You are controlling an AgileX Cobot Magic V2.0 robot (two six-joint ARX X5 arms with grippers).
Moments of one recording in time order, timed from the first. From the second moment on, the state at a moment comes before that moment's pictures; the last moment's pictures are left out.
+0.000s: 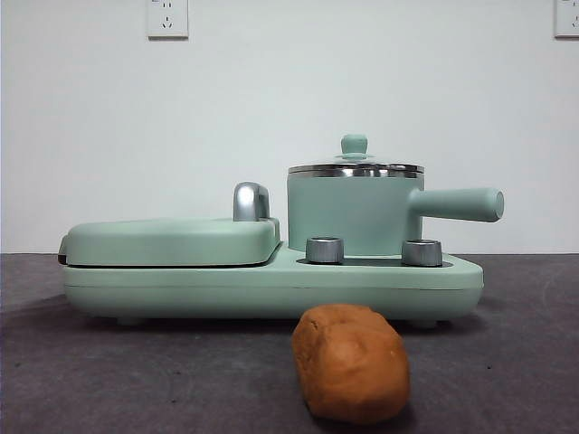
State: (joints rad) left arm -0.25 0.81 0.93 -0.36 0.63 -0.20; right arm 0.05 0.51 0.89 -0.70 -0.63 0.13
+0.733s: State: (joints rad) left arm -0.54 1.57 1.71 -0.72 0.36 -0.04; right arm 0.05 0.51 0.89 -0.69 -0.63 0.15
